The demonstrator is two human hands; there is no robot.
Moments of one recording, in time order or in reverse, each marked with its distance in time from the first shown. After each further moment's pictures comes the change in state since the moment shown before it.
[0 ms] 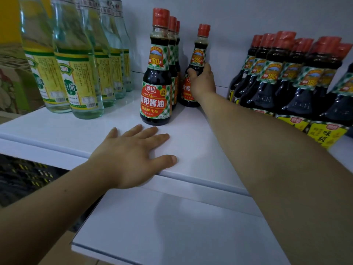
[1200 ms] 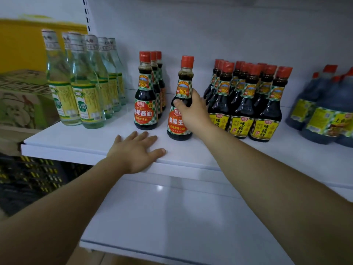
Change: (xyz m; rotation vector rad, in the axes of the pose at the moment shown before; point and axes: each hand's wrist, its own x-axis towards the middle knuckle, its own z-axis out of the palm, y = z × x) left_hand 0.000 0.013 0.000 0.041 0.023 -0.050; right_hand -0.155 -0.057 -0.092 0.063 -0.110 0.010
